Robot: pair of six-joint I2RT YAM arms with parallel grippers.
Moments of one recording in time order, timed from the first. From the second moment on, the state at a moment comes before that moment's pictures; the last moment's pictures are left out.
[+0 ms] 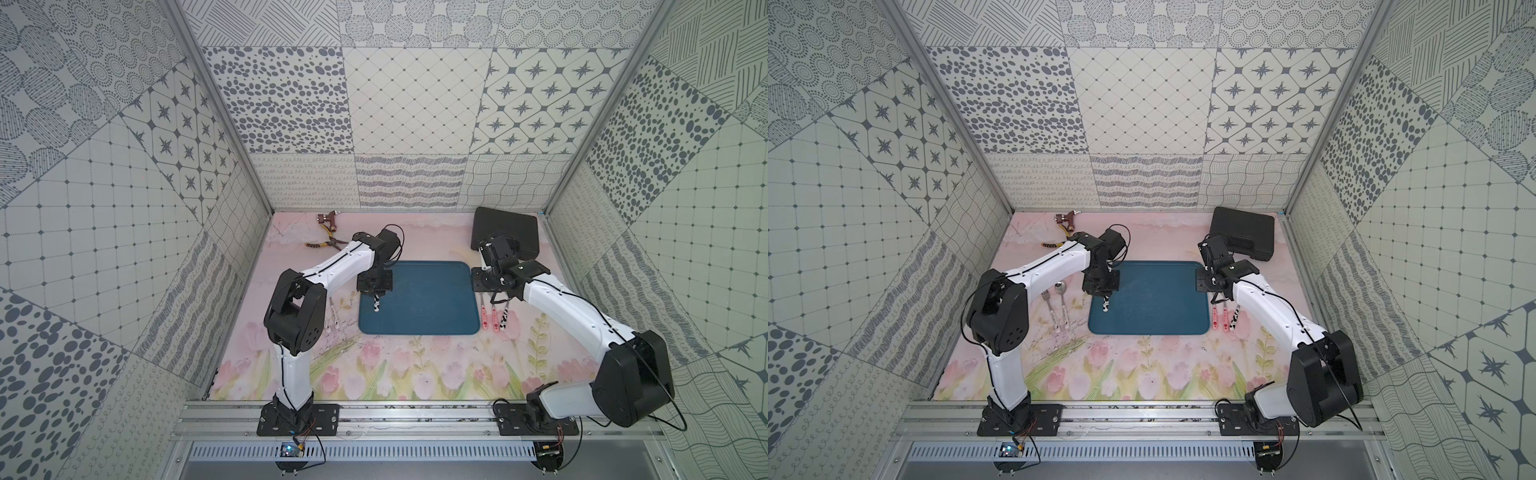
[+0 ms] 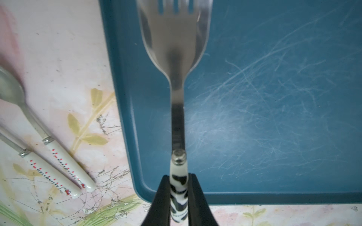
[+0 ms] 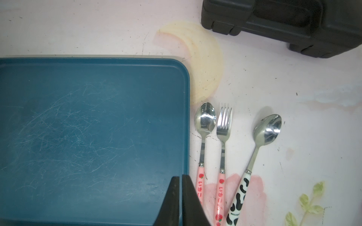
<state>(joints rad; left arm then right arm) -0.51 1.98 1.59 -1.13 -0.01 -0.54 0.40 1.40 1.08 -0.69 0.19 0.33</state>
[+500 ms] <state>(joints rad) -0.52 2.06 1.54 -1.13 -0.01 -0.56 0.40 1.37 1.06 -0.68 0.21 0.33</state>
